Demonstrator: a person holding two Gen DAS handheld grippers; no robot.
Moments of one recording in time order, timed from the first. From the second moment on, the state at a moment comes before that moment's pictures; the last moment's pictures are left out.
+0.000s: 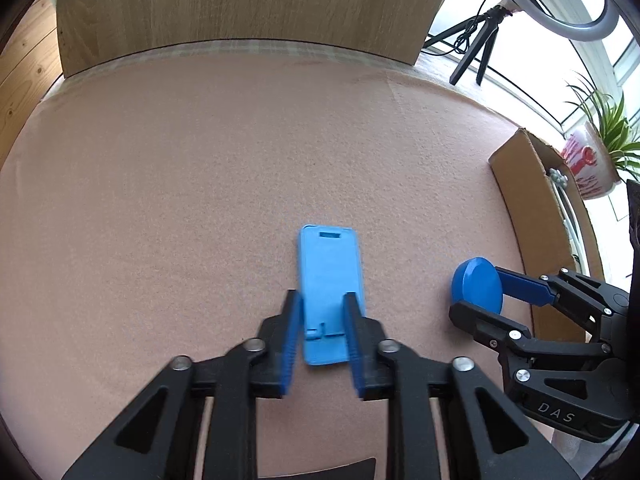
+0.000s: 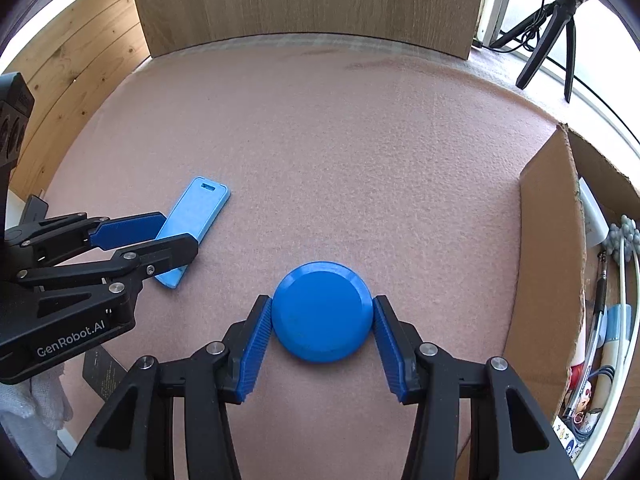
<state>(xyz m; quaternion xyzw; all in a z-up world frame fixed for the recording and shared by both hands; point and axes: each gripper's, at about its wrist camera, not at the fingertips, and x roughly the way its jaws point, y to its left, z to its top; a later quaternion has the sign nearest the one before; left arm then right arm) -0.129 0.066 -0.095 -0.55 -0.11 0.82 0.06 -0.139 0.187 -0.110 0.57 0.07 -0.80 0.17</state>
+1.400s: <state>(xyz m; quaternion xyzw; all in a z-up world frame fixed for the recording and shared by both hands) -0.163 0.180 -0.021 -0.49 -0.10 0.86 0.11 -0.081 0.360 -0.044 0.51 -0.03 -0.85 0.11</state>
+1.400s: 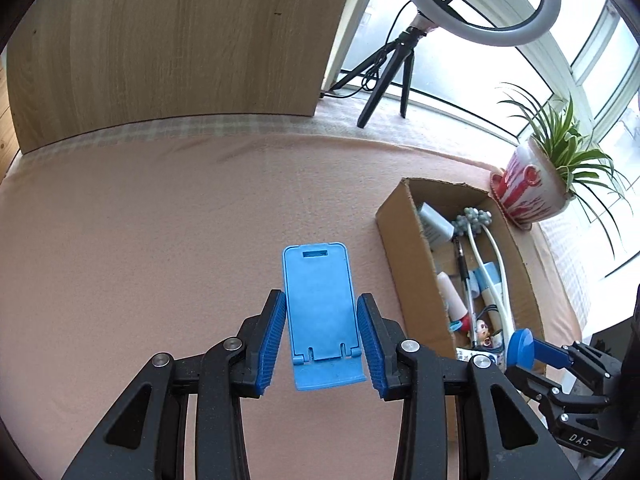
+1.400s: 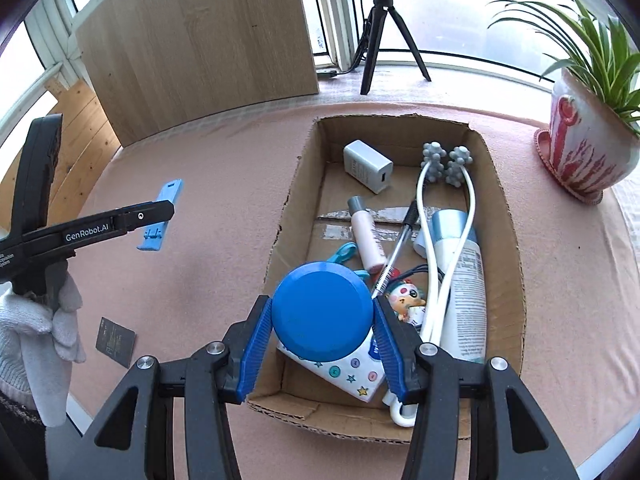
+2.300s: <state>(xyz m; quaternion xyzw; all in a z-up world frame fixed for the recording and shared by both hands) -0.196 0.309 -0.021 -0.50 -0.07 0.84 0.17 -0.070 0.396 -0.045 0.50 -0.05 -0.86 0.12</state>
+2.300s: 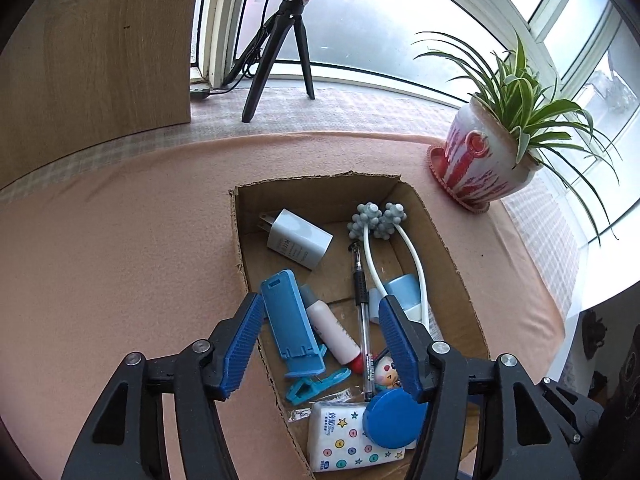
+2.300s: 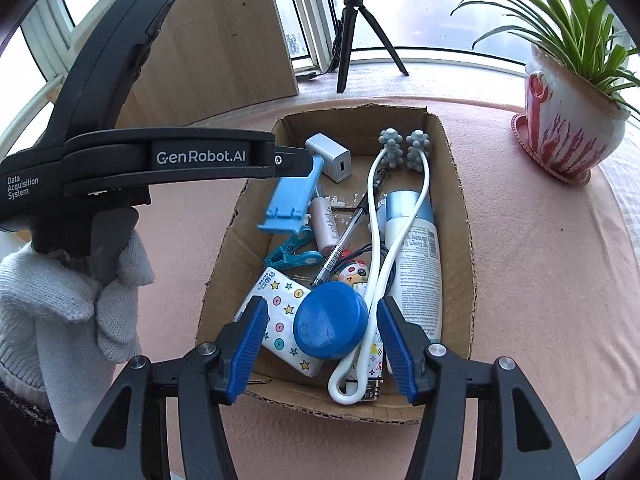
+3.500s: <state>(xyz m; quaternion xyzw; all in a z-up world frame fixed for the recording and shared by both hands) 0.047 0.027 -0.051 -0.52 -0.17 0.83 -0.06 -0.050 0.187 -0.060 0.52 0.11 -0.76 0.37</state>
